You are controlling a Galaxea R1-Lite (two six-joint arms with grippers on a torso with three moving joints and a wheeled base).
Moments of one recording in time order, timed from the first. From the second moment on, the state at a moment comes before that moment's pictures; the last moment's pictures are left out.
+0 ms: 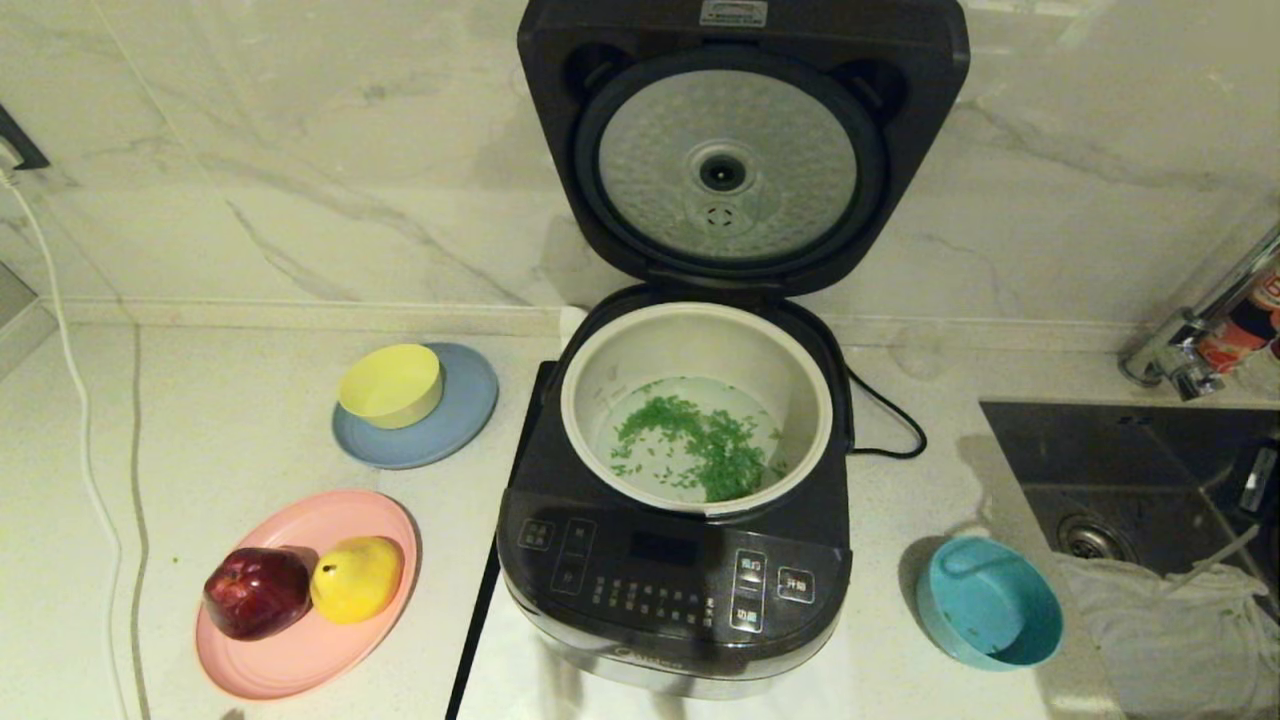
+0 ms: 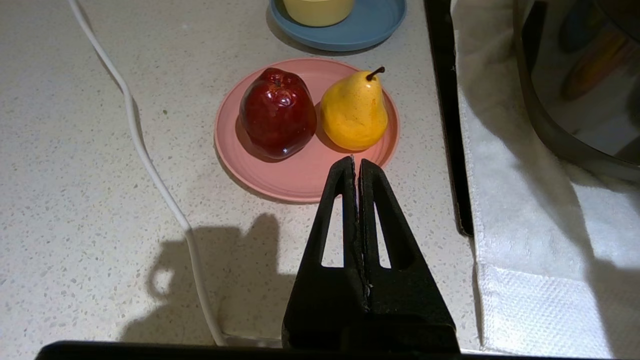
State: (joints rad) left arm 0.00 0.00 -0.01 0.03 0.00 0.02; right arm -0.11 1.32 -0.82 0.11 -0.26 0.41
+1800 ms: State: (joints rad) left arm 0.00 0.00 -0.01 0.03 0.00 0.02; right arm -0.35 2.18 -0.95 -1.19 -0.67 -0.10
